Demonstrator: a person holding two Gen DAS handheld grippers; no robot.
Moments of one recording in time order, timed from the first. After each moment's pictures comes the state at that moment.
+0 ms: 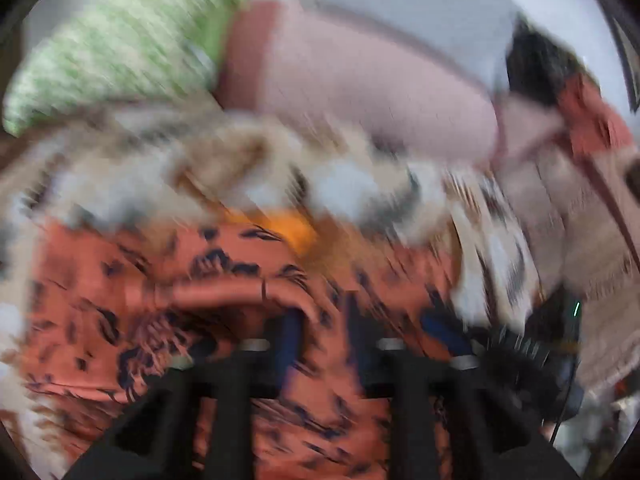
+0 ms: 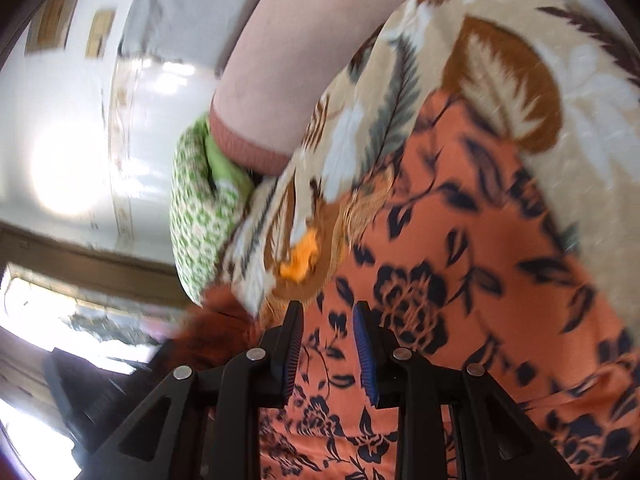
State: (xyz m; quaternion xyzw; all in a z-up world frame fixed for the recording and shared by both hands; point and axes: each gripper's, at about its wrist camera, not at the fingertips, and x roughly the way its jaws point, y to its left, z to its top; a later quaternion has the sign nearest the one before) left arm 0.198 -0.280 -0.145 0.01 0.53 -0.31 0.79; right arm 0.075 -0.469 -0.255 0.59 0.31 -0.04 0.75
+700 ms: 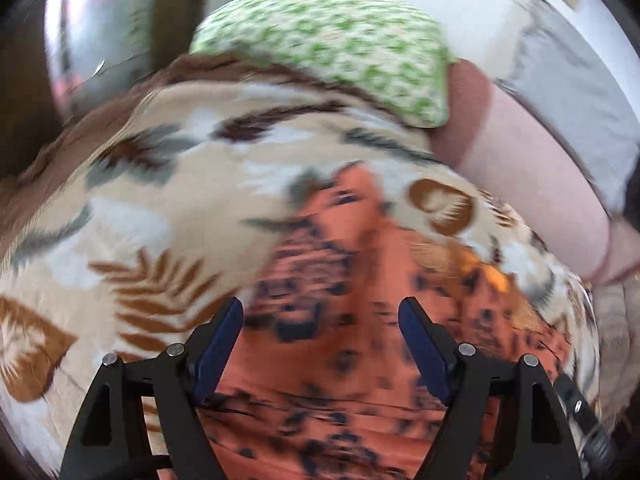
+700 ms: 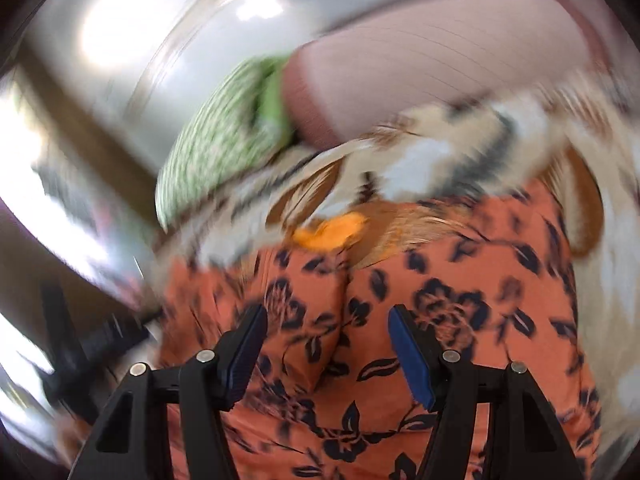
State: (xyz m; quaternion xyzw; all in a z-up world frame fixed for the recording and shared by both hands) left arm 0.230 -0.079 -0.191 -0.12 0.47 -0.06 0.87; right arm 0.106 -0.368 -0.191 0.26 0.38 -0.02 0.89
